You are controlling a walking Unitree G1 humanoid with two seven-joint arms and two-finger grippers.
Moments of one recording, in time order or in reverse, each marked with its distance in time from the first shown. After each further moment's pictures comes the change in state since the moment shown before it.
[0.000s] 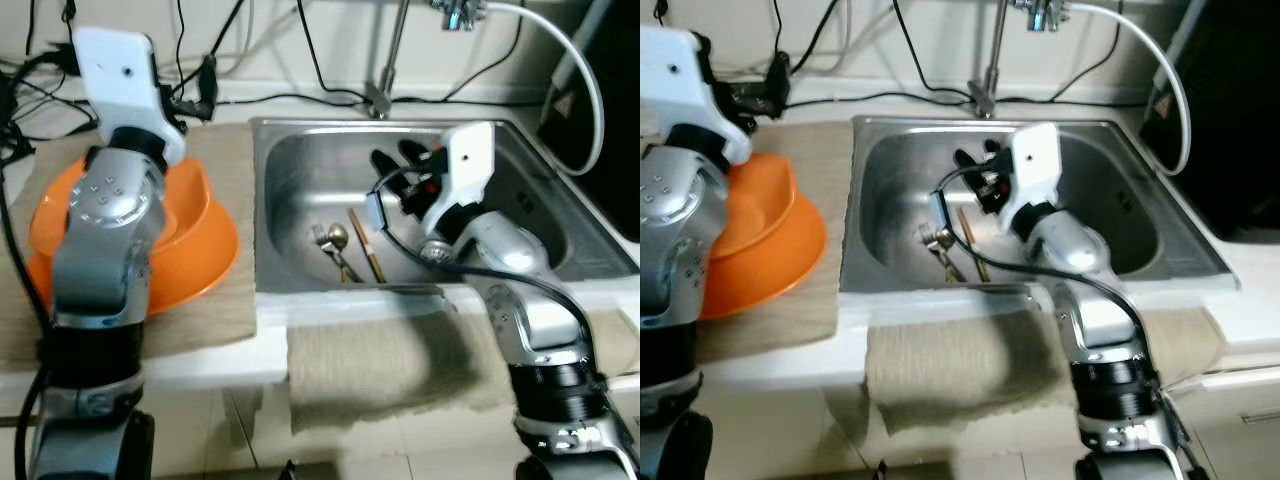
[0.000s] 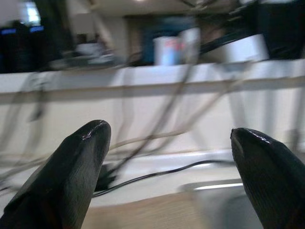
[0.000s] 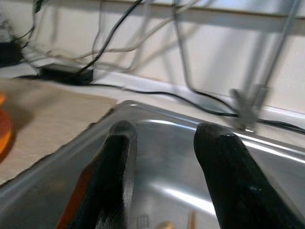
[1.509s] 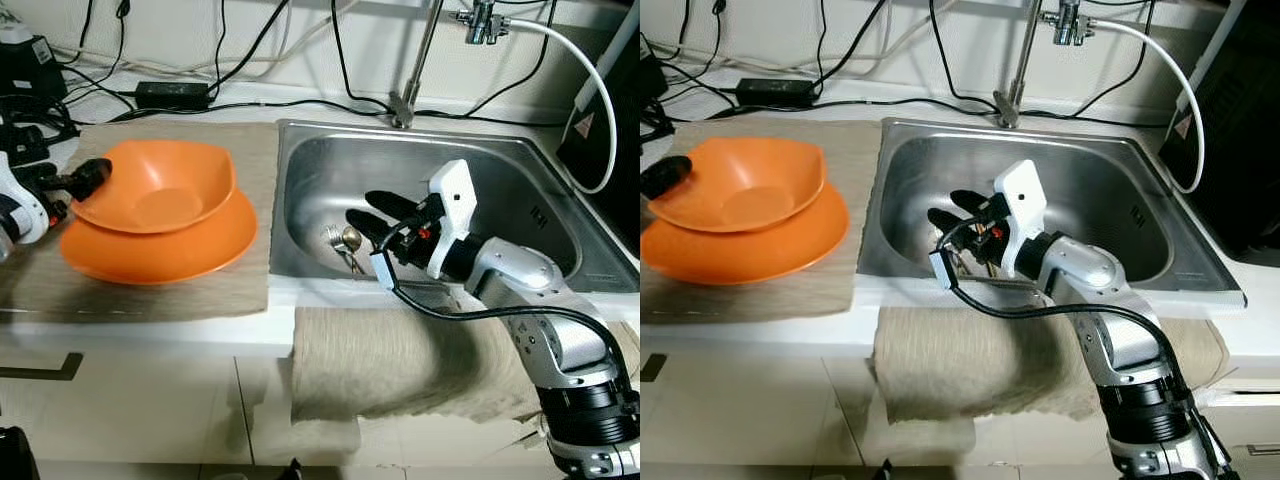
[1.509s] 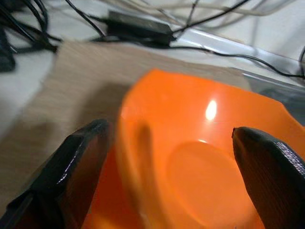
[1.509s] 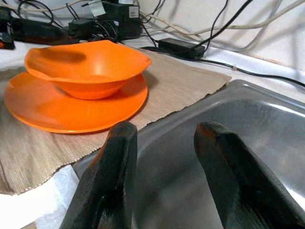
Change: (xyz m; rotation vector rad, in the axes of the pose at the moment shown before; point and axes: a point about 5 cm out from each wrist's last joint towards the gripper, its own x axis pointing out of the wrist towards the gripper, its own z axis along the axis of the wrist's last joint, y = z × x) left arm -0.053 0.124 -0.062 -0.355 0.575 -0.001; right arm -0.022 0.021 -0.013 0.051 0.112 0.405
